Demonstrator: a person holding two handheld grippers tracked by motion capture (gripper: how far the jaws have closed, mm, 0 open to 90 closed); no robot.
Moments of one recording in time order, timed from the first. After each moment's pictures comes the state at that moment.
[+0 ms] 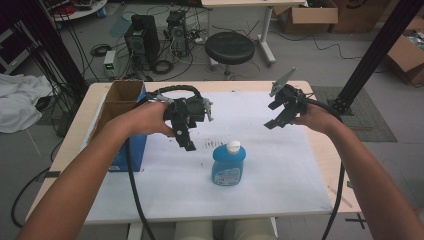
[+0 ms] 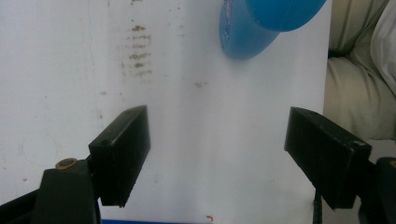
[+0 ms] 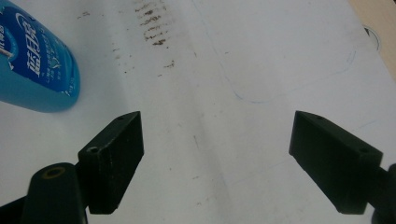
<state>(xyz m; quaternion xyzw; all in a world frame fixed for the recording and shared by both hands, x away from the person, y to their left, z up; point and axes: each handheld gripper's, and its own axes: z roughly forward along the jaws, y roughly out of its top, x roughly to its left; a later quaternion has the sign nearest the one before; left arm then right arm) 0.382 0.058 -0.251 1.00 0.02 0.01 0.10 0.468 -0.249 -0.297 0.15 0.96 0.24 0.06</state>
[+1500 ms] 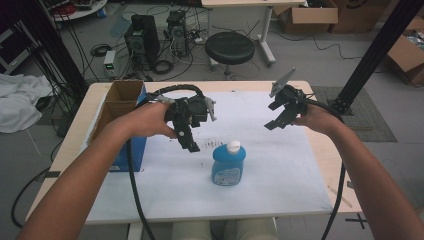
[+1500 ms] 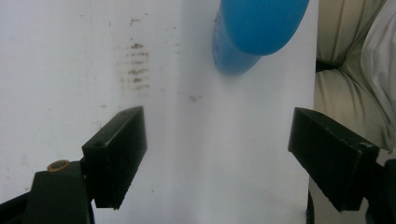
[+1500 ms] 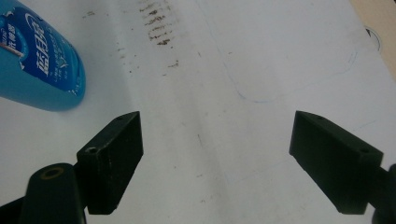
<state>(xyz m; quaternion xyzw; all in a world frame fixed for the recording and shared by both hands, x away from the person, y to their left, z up) 0.371 0.052 -0.239 0.99 0.02 0.02 0.12 0.462 -0.248 -0.293 0.15 0.96 0.24 0.06</state>
